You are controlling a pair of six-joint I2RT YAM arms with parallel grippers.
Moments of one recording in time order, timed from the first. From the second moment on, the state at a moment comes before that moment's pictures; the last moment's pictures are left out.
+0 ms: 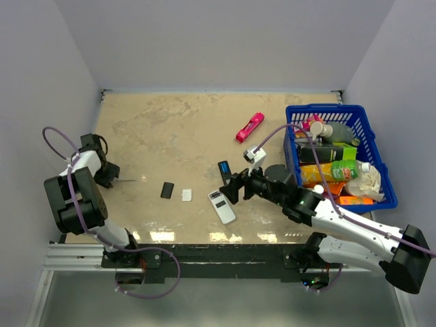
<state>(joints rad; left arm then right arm) 0.39 1.59 0.92 -0.56 -0.20 -0.80 0.90 0.97 0.63 0.02 0.01 0.35</state>
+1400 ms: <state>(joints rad) -0.22 1.07 0.74 -0.26 0.54 -0.40 0.90 1.15 1.02 -0.18 0.03 0.63</state>
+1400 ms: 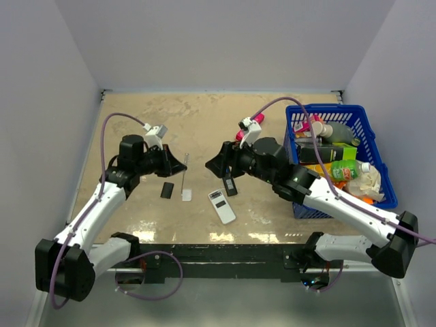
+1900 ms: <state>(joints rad) -0.26 1.00 0.72 -0.20 0.70 -0.38 0.90 1.46 1.21 -0.19 -0.03 0.69</state>
